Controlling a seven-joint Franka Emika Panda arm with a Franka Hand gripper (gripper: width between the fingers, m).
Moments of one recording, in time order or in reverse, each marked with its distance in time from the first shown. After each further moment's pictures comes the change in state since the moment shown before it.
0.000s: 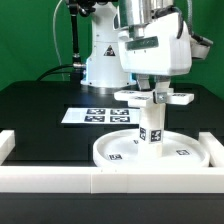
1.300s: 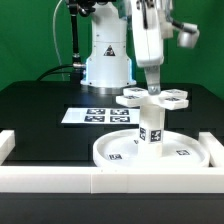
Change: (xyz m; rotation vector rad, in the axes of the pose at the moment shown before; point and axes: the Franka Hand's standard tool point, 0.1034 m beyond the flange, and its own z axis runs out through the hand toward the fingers) arm -0.004 -0.009 -0.025 0.032 -0.062 0.337
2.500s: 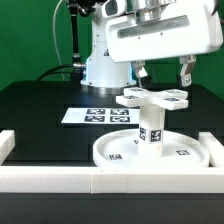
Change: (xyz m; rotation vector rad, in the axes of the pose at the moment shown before) arm -0.011 0.002 0.002 -0.060 -0.038 -0.907
